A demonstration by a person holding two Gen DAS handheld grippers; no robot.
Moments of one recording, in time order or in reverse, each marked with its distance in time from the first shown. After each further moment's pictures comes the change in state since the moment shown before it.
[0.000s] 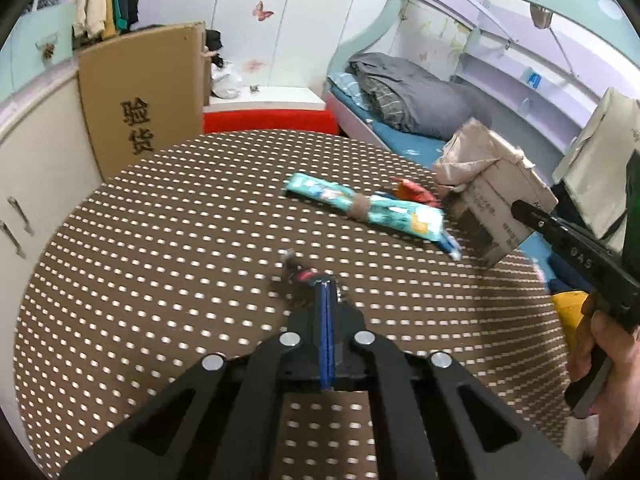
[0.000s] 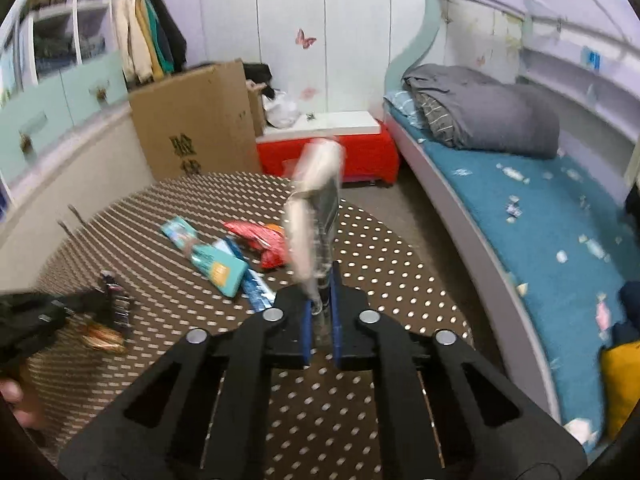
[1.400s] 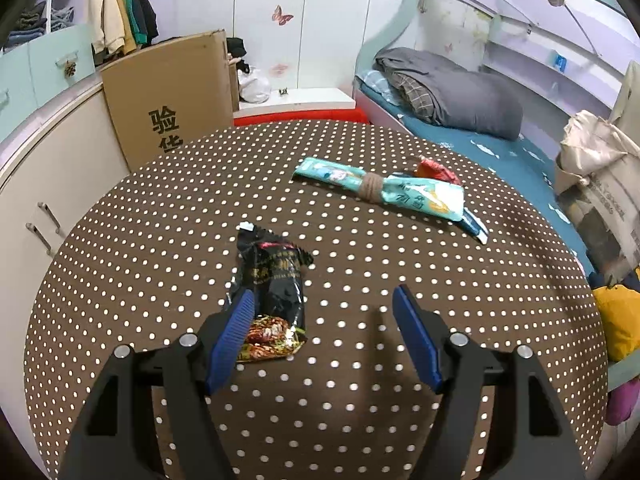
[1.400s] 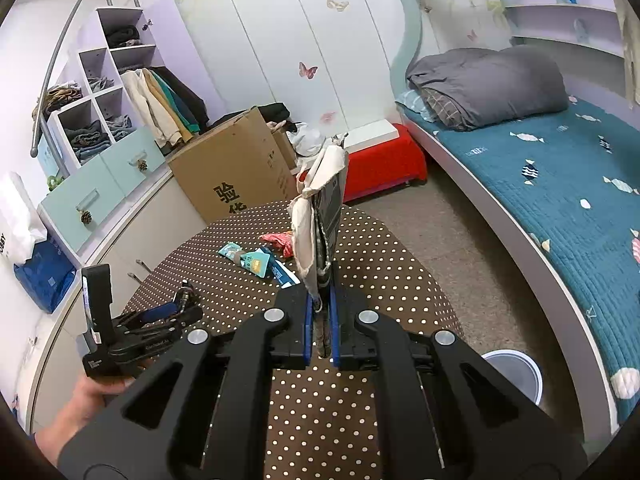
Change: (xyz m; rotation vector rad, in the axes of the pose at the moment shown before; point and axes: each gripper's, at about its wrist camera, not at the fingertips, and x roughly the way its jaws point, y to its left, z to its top) left arm 0.022 -0.022 -0.016 0.030 0.000 0.184; right arm -0.090 -0.063 -0.024 0.194 -0.073 0.178
